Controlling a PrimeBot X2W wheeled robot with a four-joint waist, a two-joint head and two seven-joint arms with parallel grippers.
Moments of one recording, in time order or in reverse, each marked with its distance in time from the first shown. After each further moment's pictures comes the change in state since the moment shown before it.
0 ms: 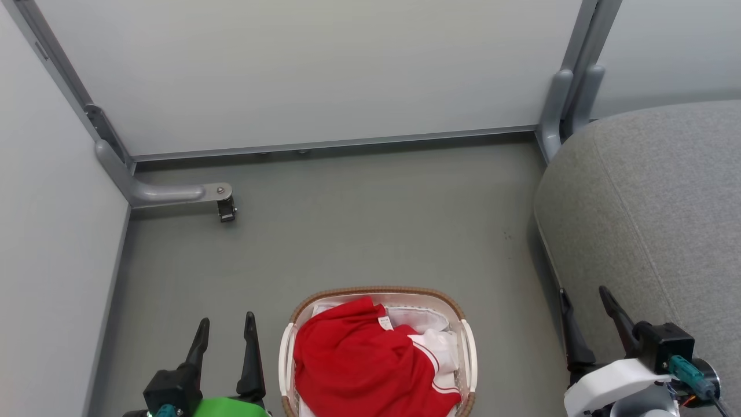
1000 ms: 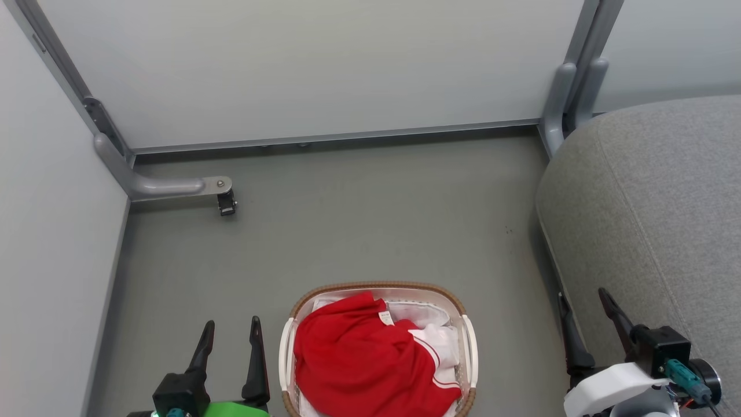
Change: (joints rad) left arm 0.005 0.000 -0.011 0.016 0.045 0.006 -0.016; right arm 0.010 -0.001 0.002 0.000 -0.045 0.000 -0.014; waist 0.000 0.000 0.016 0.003
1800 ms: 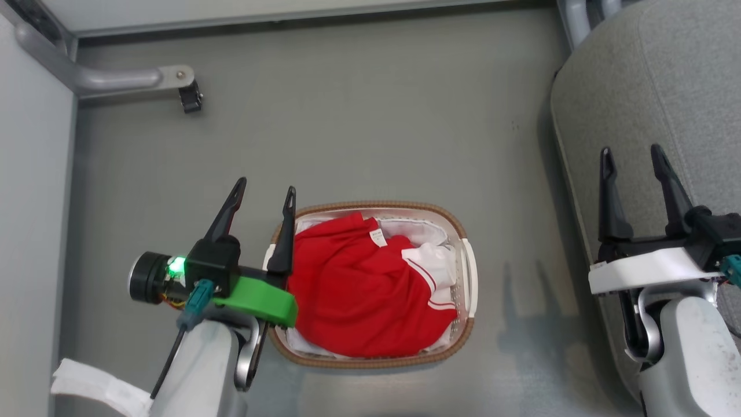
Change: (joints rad) left arm -0.376 0.000 -0.049 0.085 0.158 -0.111 -0.001; right arm -0.266 -0.001 -0.097 -0.129 -0.035 0.000 0.000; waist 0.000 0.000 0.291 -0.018
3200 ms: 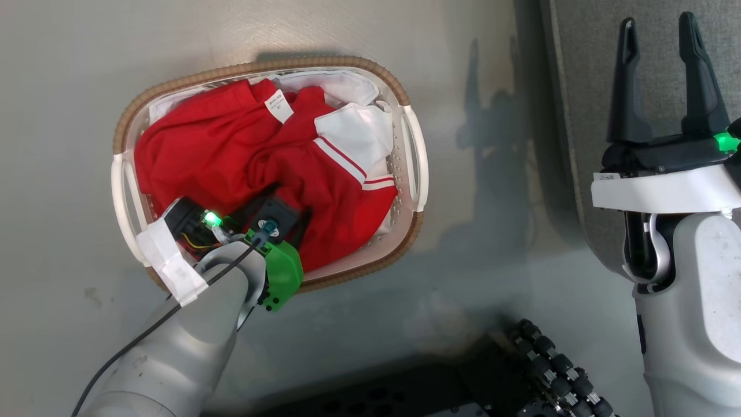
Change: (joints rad) left arm -0.500 0.056 -0.526 0.788 -0.064 -0.042 0.005; right arm -0.228 -0.001 0.052 -0.131 0.082 0.000 0.000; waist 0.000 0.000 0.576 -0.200
